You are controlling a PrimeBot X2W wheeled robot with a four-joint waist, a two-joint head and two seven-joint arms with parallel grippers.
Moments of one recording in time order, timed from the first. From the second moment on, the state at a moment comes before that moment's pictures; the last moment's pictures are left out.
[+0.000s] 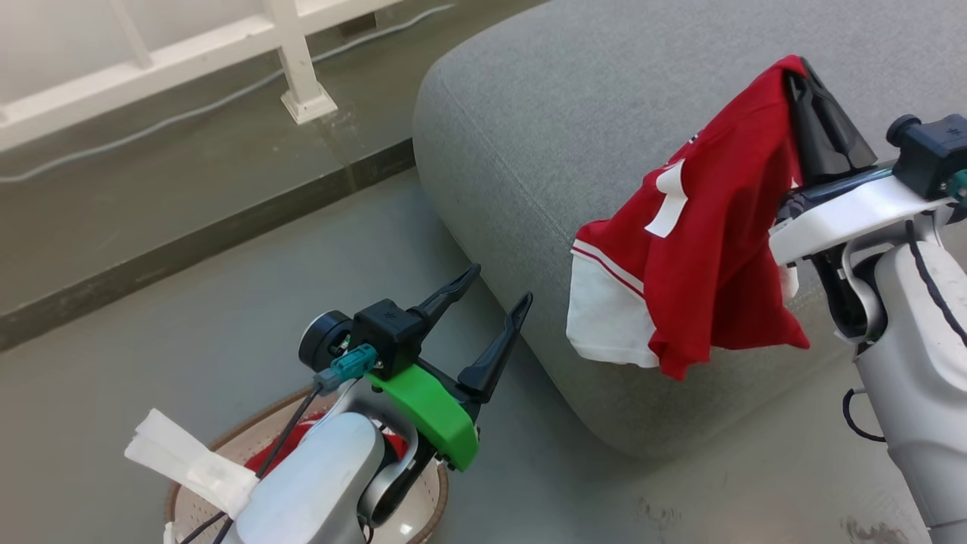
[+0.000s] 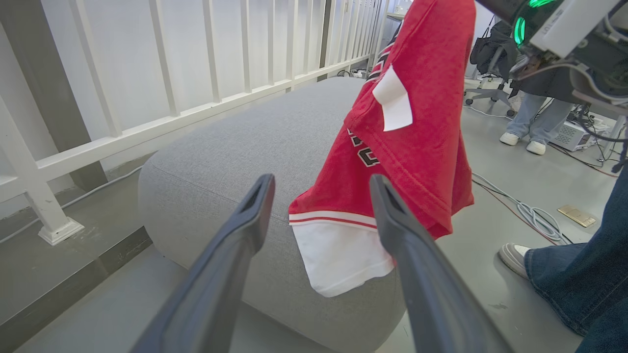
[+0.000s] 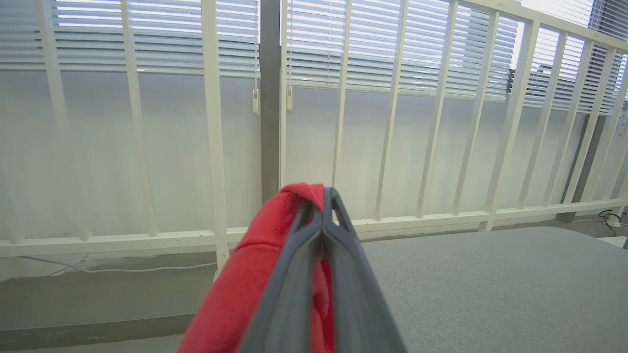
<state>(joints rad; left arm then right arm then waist) -0.45 0.12 -0.81 0.27 -0.58 -0.09 -0.23 -0.50 -0.26 0.24 0.32 0.28 0.08 -0.25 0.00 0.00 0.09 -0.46</state>
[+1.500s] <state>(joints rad) -0.67 0.20 -0.82 0.04 -0.47 -0.09 -0.09 -1.17 -0.51 0.01 0.51 0.29 0.00 -0.15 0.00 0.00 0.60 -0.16</state>
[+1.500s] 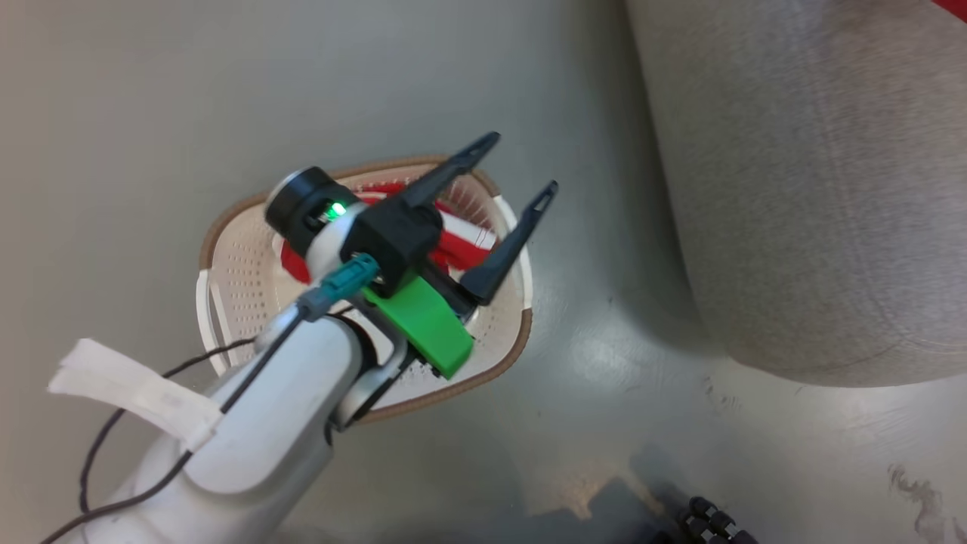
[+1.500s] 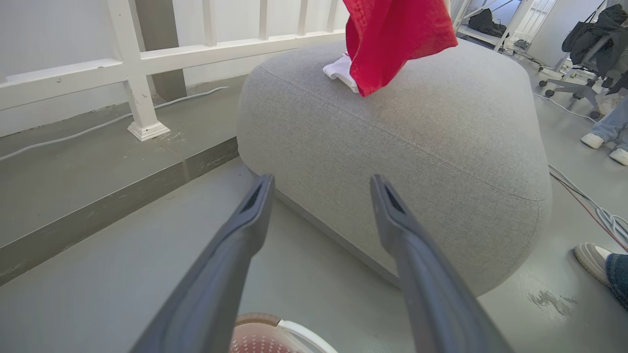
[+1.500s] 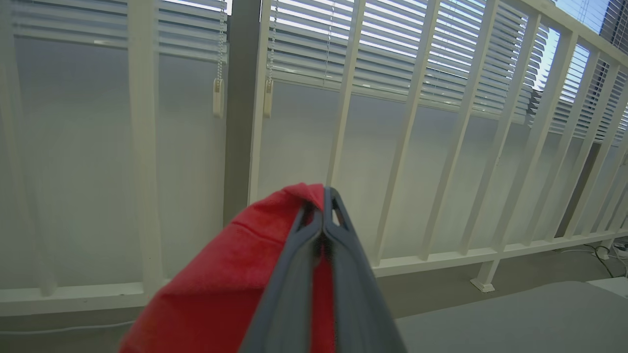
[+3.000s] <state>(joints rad) -0.68 0.30 -0.80 -0.01 -0.46 -0.09 -0.04 -1.05 -0.43 -0.05 0.89 0.32 -0.07 -0.23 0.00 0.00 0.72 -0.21</state>
